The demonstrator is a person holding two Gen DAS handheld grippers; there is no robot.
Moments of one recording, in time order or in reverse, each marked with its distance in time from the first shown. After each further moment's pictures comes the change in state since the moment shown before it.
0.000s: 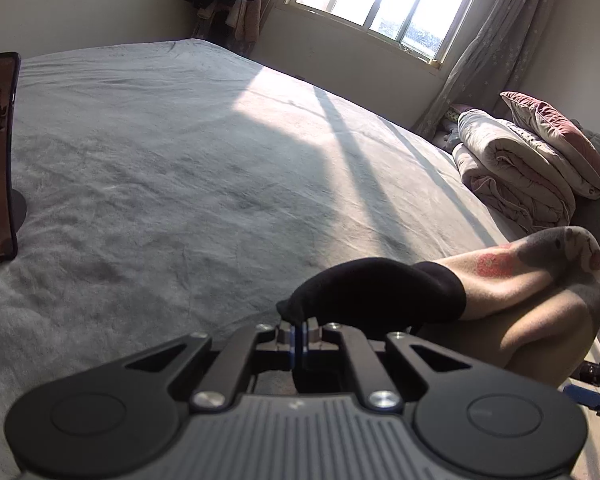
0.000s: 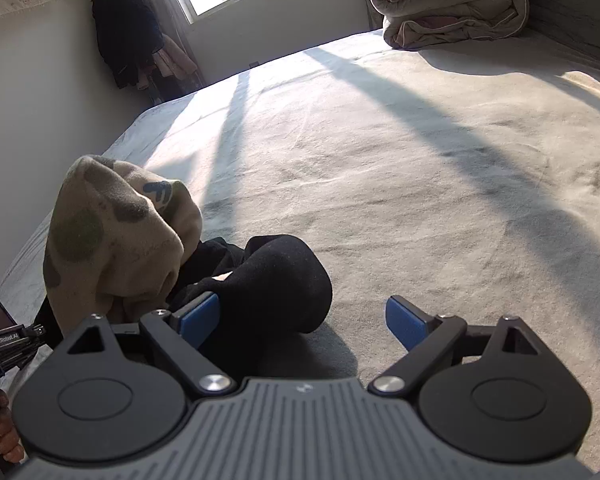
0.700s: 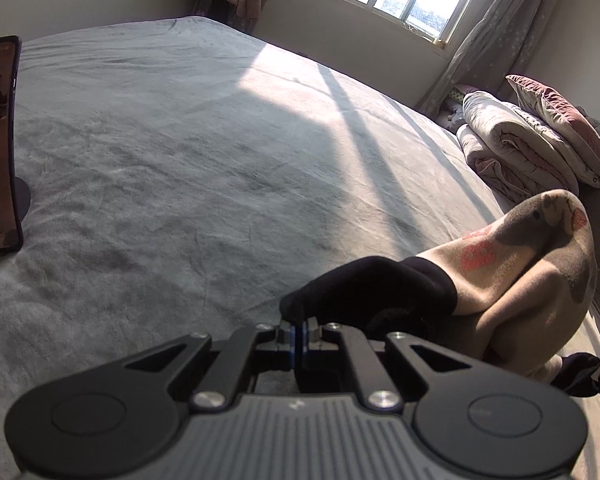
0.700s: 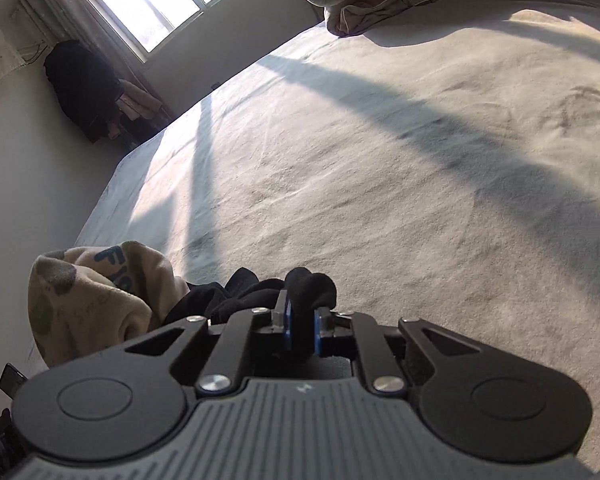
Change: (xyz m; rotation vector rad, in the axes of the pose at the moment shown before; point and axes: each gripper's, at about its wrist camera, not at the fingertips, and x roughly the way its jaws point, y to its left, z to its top) left arm -0.004 0.013 0.007 -0.011 0.069 -0.011; right arm -0.042 -0.044 0.004 0.214 -0.049 -0.030
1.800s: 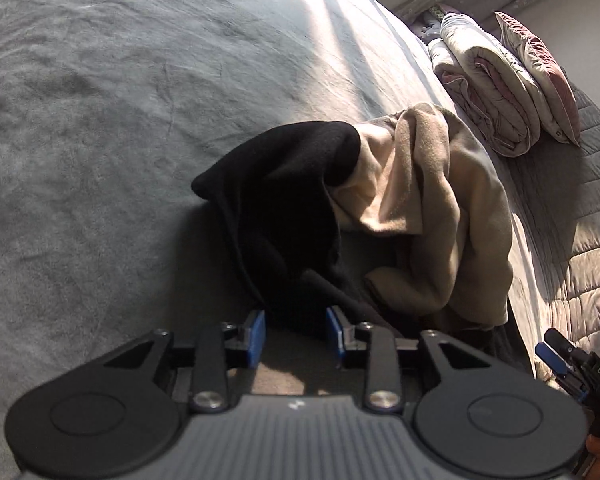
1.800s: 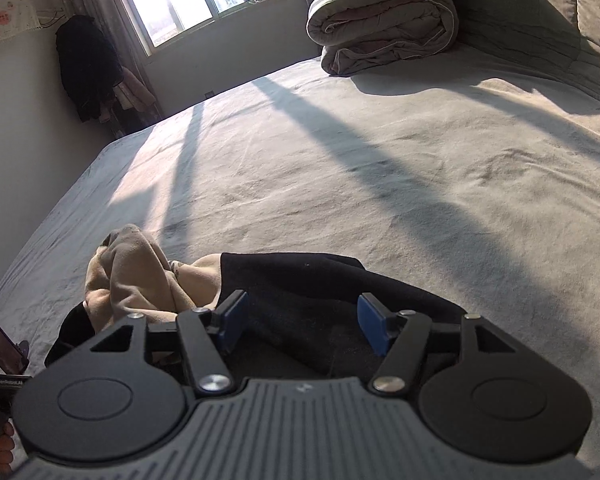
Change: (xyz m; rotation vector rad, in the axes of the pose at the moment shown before) left arm 0.017 0.013 -0.038 -0.098 0.385 -0.208; right arm -0.043 0.004 -0.036 -0.196 -0.015 -0.037
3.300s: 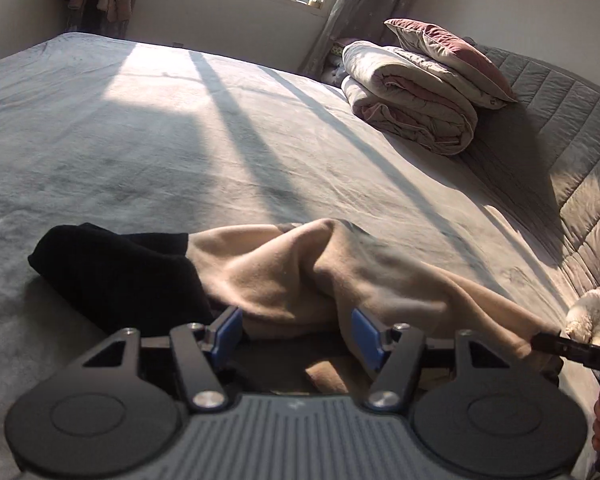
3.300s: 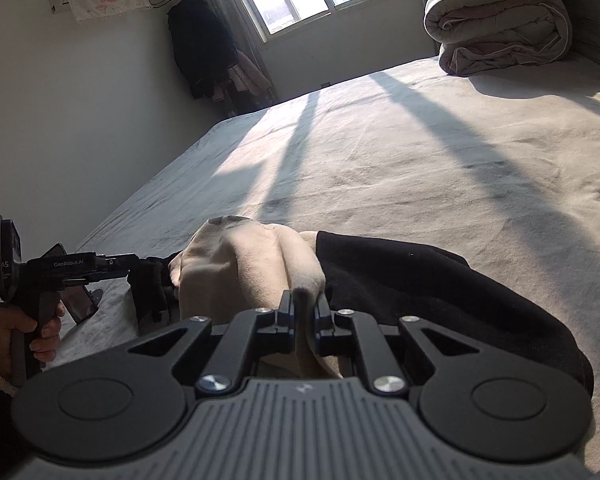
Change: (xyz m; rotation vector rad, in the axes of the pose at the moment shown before) left arm -0.010 -0.070 0.020 0.442 -0.215 0.005; right arm 0.007 -0.006 -0.010 -0.132 -0.007 0.281
